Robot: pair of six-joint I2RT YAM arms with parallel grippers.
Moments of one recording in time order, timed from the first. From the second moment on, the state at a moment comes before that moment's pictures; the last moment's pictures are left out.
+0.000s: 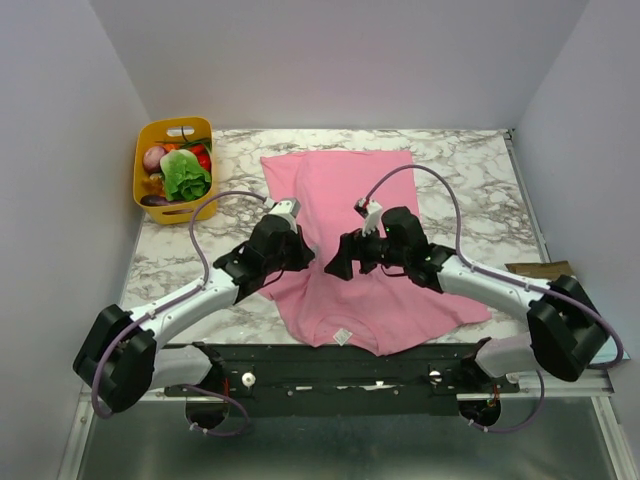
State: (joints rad) left arm -0.67 1.21 0.68 -0.04 0.01 -0.59; right arm 0.72 1.39 0.77 0.10 -0.36 0.38
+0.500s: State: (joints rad) left arm -0.66 1.13 0.67 -0.04 0.04 -0.55; right arm 0.71 1.23 0.64 0.30 -0.44 0.13
